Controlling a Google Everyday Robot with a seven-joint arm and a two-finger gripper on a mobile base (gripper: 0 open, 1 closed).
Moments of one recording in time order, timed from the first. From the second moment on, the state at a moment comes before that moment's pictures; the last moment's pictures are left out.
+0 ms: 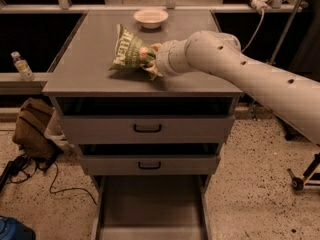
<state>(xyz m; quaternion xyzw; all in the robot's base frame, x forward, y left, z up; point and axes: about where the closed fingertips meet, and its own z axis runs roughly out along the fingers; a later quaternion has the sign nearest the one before) 0.727 0.019 0.852 -0.60 0.62 -0.01 0.50</state>
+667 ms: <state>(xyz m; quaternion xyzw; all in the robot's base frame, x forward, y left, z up) 0.727 0.019 0.852 -0.60 0.62 -0.01 0.50</state>
